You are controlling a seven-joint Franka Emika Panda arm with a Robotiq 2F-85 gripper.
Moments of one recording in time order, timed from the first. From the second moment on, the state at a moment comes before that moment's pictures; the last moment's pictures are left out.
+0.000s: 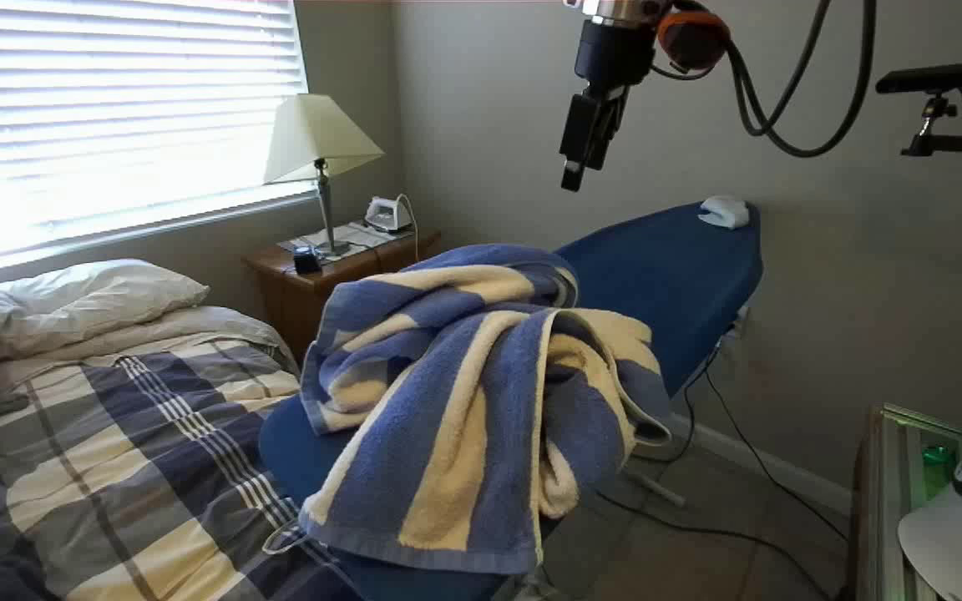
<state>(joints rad) -0.01 -0.40 0.00 -2.43 -0.11 2.24 -0.12</state>
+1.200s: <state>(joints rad) 0.09 -0.40 0.12 -2.50 -0.18 2.14 -0.19</state>
